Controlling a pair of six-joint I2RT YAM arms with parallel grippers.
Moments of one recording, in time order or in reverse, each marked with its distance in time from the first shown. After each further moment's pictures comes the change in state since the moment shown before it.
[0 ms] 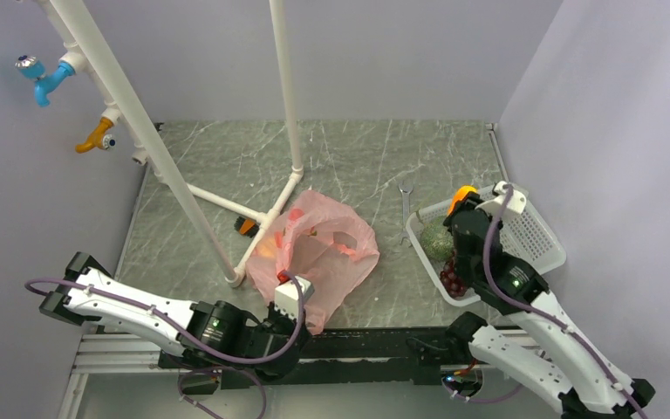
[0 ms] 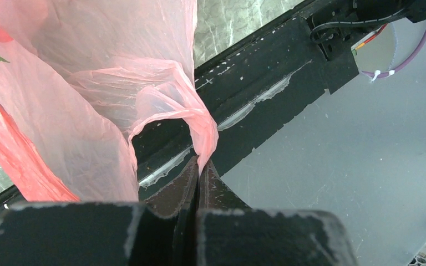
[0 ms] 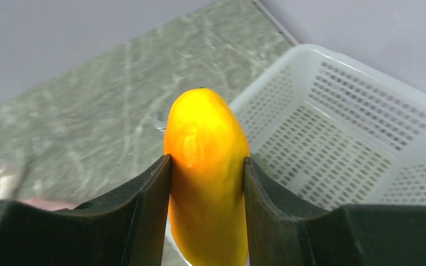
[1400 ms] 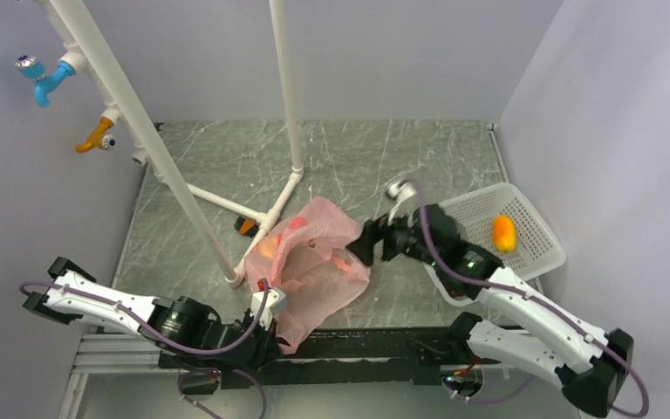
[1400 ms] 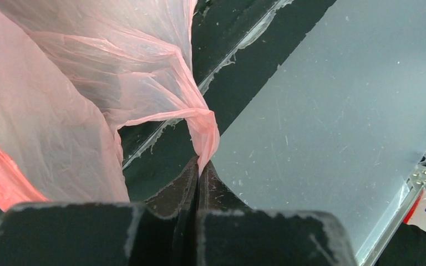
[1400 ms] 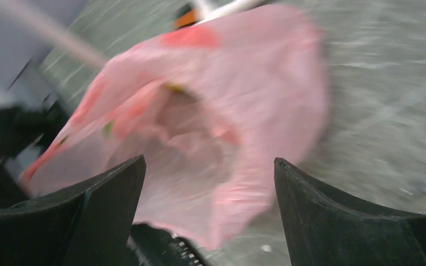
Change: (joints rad) left arm -0.005 -0.389 -0.266 -0.017 0.252 0.104; right arm -0.021 0.209 -0.065 0.265 -1.082 -0.195
